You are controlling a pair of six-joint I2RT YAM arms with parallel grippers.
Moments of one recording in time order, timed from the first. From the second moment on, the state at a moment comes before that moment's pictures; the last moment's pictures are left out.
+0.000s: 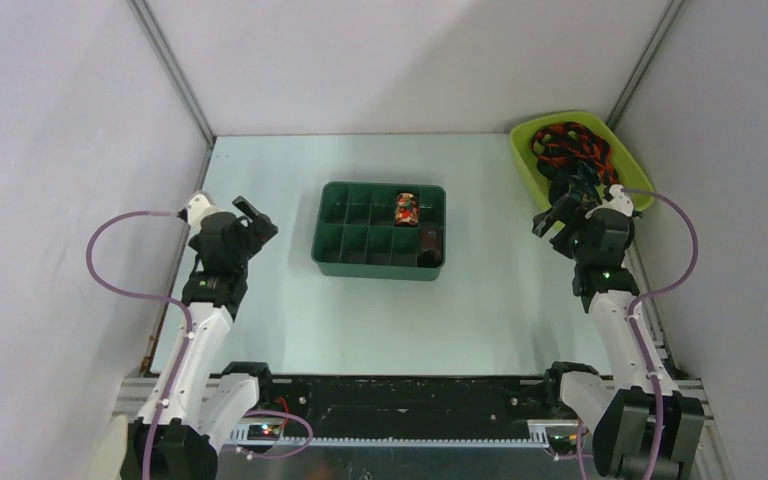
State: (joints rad) left arm -0.02 0.86 0.68 -0.26 -0.28 -0.63; right arm -0.13 0.98 0.62 -0.09 -0.08 0.52
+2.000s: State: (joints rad) left arm -0.02 0.75 0.73 -0.44 -0.25 -0.62; right arm 0.38 1.97 1.31 -0.05 -0.14 0.61
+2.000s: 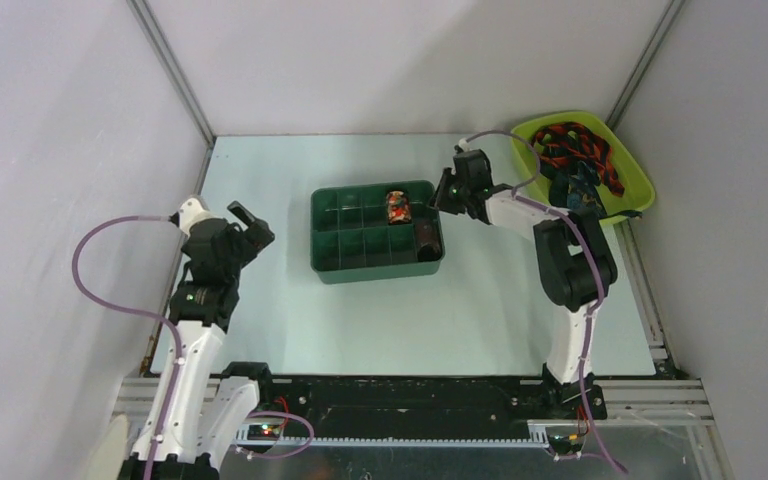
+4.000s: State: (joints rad) left arm -0.01 0.75 0.81 -0.58 -0.19 -0.59; right arm -0.01 1.74 1.69 -0.40 0.06 0.31
